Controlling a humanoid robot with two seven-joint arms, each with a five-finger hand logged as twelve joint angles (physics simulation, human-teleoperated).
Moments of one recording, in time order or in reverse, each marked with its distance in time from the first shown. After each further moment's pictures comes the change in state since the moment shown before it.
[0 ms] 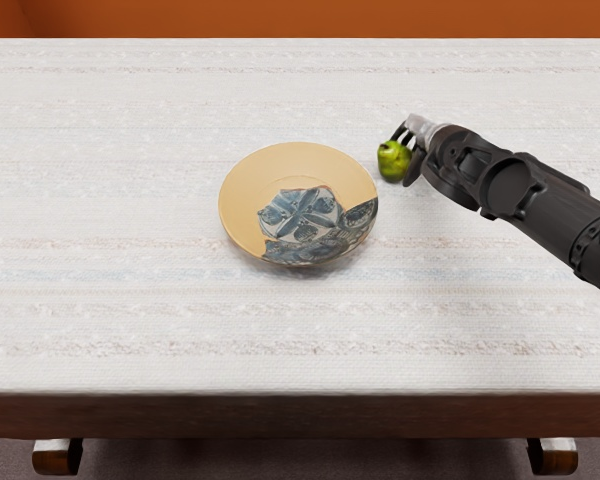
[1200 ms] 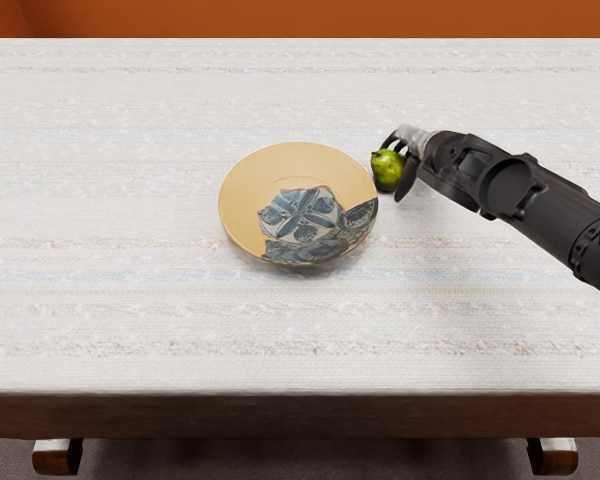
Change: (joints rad) left arm 0.002 0.000 0.000 0.001 0.000 0.000 0.000; right arm -0.001 0.000 0.007 0.008 0.037 0.062 0.013
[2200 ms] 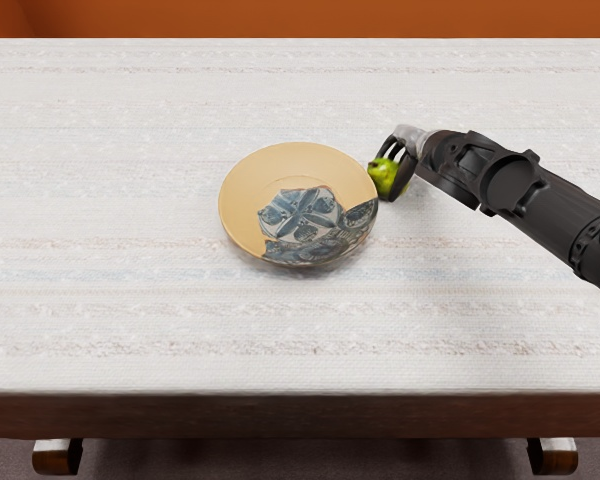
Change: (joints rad) left arm 0.002 0.000 0.000 0.000 0.000 0.000 0.000; right arm 0.007 0.000 -0.009 0.000 0.057 0.008 -0.001
